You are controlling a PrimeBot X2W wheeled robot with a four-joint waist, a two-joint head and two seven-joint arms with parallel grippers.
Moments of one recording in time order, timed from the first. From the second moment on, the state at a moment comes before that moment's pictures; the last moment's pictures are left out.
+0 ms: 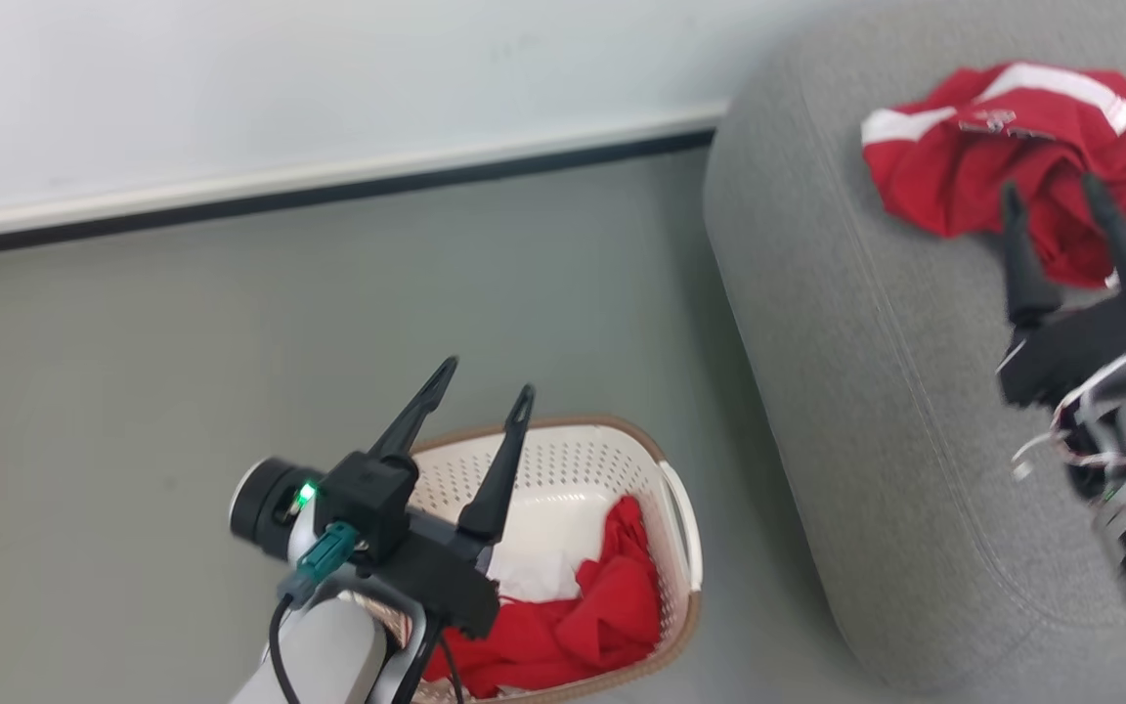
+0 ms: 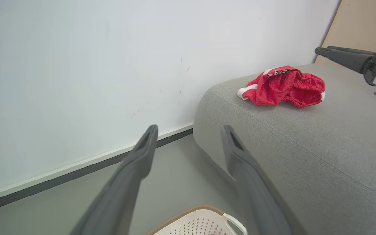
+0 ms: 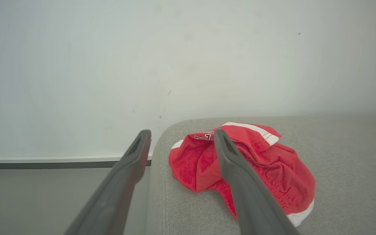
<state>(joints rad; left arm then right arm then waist) -0.40 0.16 -0.55 0.26 -0.38 0.03 -0.22 -0.77 -0.35 0.31 0.75 0.39 0.07 -0.25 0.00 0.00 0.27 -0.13</state>
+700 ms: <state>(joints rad) -0.12 0.23 -0.41 0.32 -0.45 0.09 -0.24 -0.31 -0.22 0.34 0.47 0.37 0.00 -0.26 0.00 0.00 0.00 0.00</state>
